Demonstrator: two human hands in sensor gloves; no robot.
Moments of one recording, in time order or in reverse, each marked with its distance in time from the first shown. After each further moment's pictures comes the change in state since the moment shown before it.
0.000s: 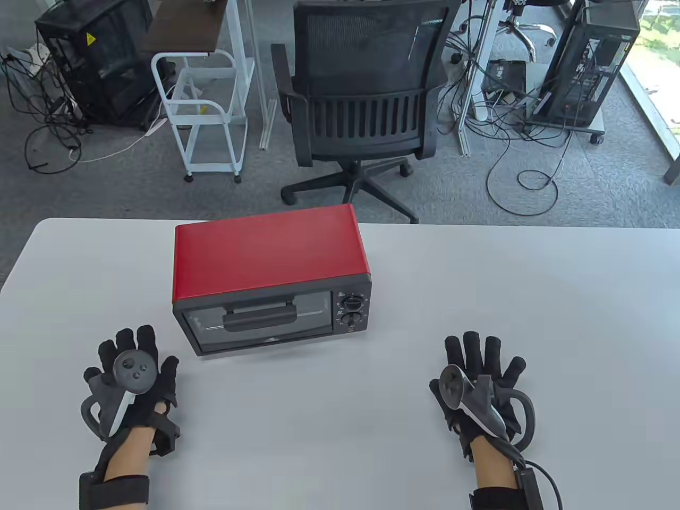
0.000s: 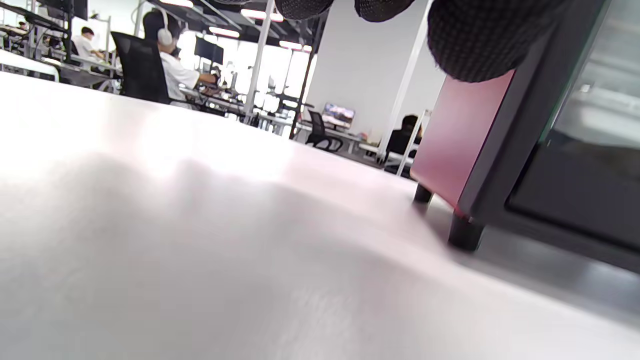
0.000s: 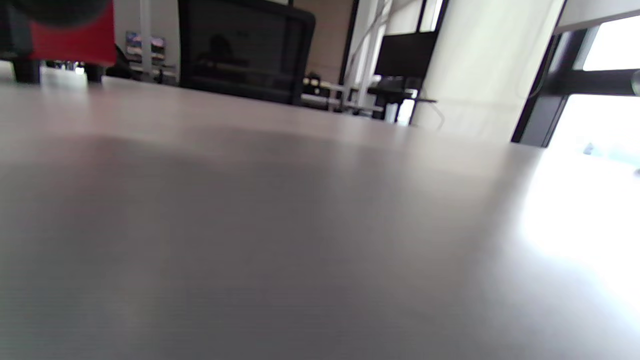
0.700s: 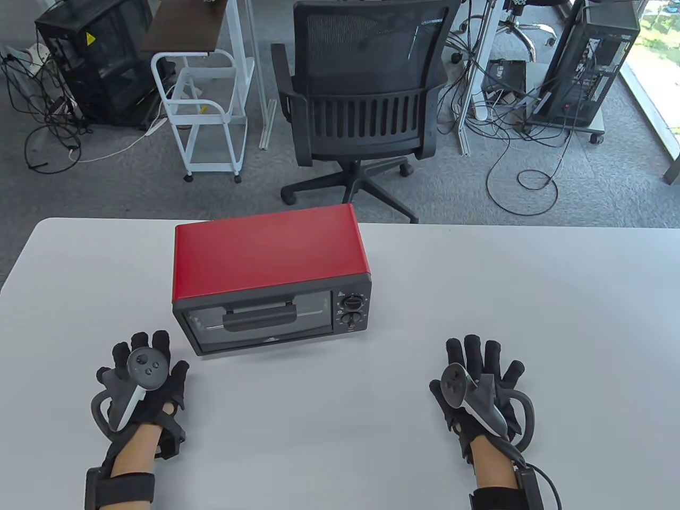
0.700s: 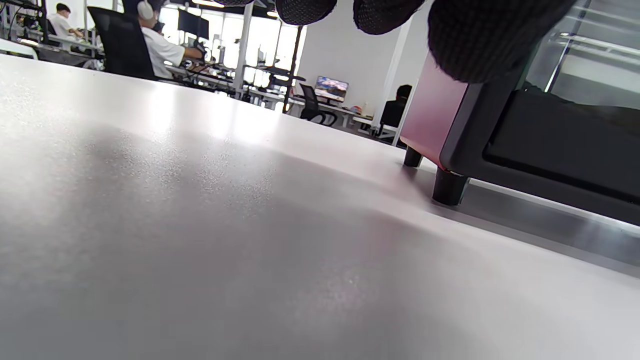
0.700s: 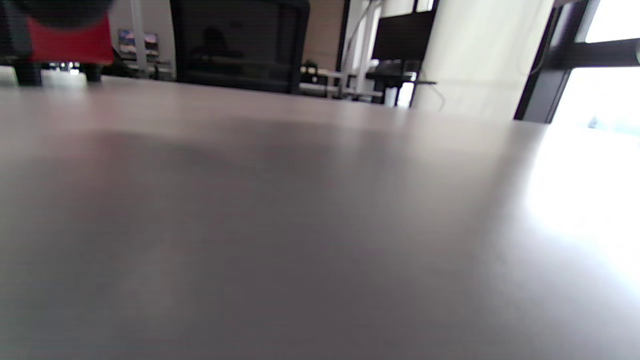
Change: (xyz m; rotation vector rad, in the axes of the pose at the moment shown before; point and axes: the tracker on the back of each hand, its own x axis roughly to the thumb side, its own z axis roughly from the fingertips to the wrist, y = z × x) left_hand 0.008 -0.009 -0.002 -0.061 -0.026 -0.023; right_hand -0.002 -0.001 0.001 0.034 0.011 -0.050
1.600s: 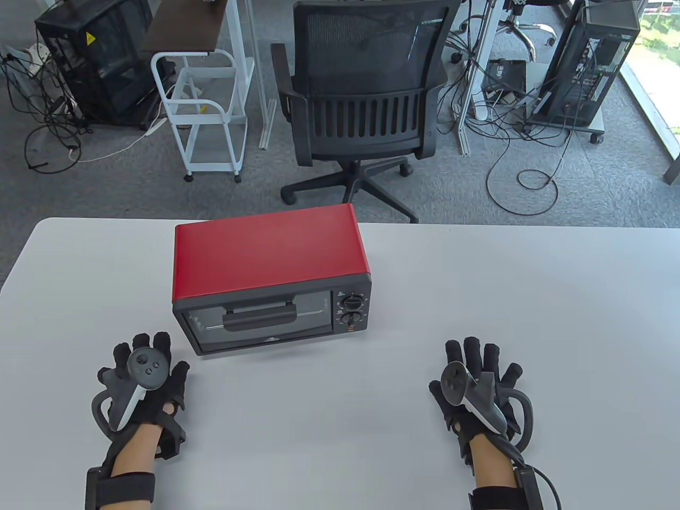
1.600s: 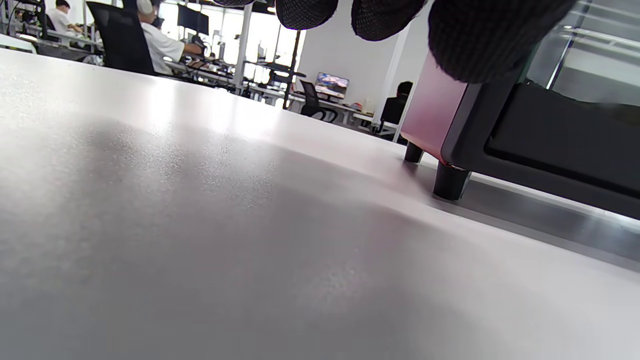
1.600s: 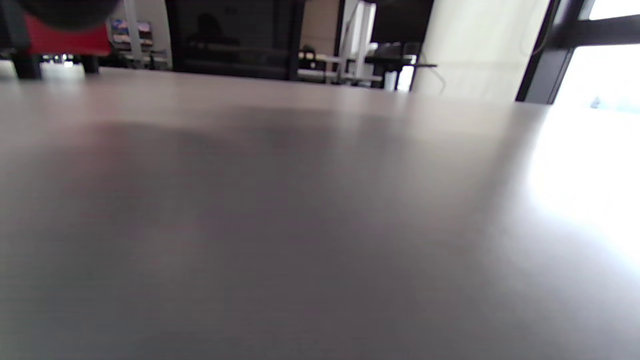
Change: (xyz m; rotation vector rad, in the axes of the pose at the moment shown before) left_hand 0.000 -0.002 -0.001 -0.011 0.002 0.007; right_hand 0.000 0.003 -0.003 0.043 0.008 -0.023
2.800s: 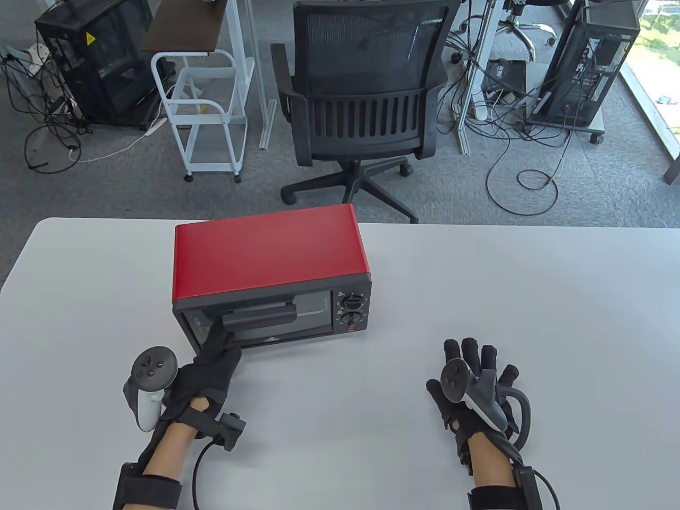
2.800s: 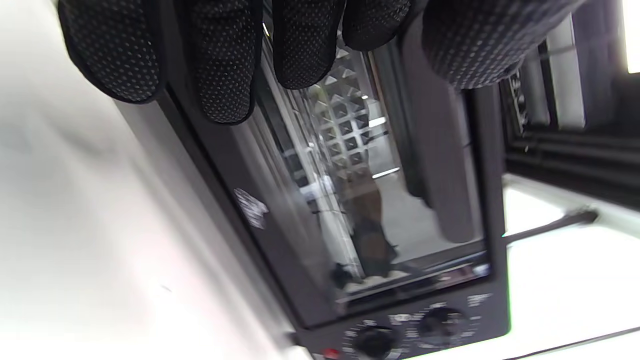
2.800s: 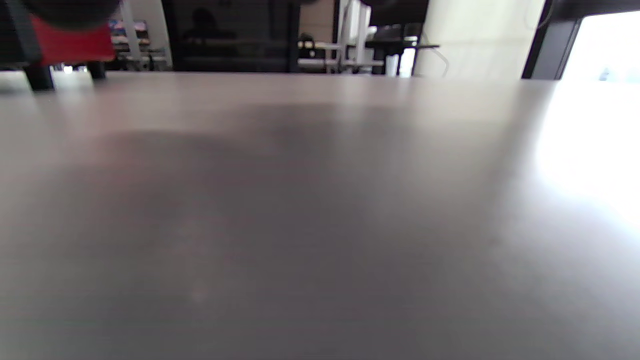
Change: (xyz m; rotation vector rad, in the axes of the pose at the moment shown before) left_hand 0.073 -0.005 0.025 -0.232 -0.282 0.975; right_hand 0.001 0.003 -0.004 0.041 -0.001 -0.057
